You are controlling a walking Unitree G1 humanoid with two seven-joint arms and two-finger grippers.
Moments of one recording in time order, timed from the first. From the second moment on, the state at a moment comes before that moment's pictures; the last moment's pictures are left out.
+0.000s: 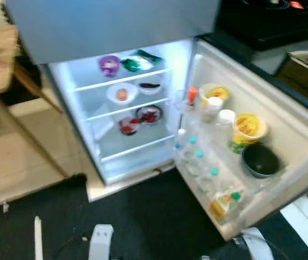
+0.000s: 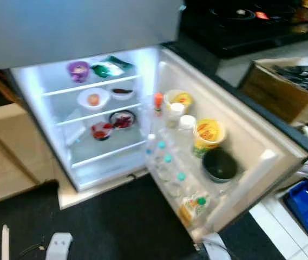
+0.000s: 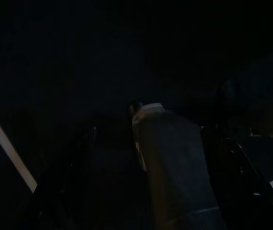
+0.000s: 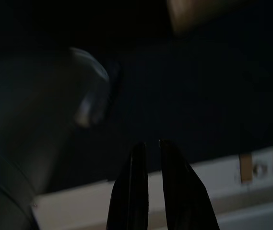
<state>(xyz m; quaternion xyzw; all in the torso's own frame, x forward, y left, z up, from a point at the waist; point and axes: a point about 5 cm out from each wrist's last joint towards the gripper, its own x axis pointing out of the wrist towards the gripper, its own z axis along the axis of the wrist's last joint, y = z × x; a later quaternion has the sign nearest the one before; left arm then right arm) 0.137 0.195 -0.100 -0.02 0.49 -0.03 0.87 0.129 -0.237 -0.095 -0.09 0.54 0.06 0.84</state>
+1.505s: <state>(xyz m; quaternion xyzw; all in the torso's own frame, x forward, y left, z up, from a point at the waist) 0.130 0.194 -0.102 0.00 0.51 -0.04 0.86 0.179 -0.329 -0.038 0.01 0.38 -0.26 0.89</state>
